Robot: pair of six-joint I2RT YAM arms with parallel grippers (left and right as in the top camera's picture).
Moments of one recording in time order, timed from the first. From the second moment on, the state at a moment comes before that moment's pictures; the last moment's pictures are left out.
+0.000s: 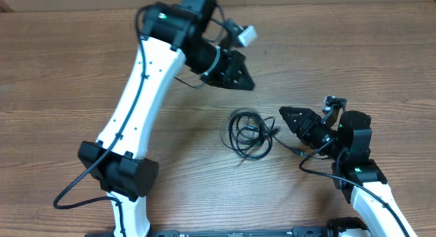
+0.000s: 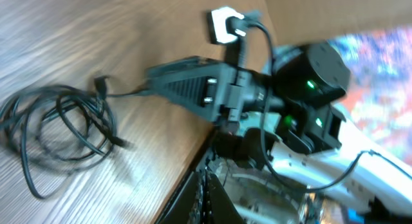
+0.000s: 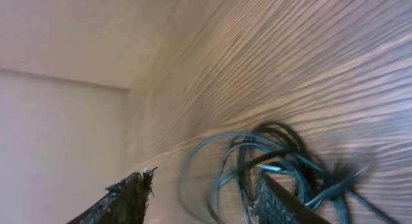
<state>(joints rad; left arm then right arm) -0.40 2.03 2.27 -1.58 0.90 0.02 0.06 1.05 0.42 0.09 -0.56 0.91</state>
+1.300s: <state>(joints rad) -0.57 2.03 1.74 -1.21 0.33 -0.02 -0.05 1.05 0.42 0.08 -0.58 0.88</state>
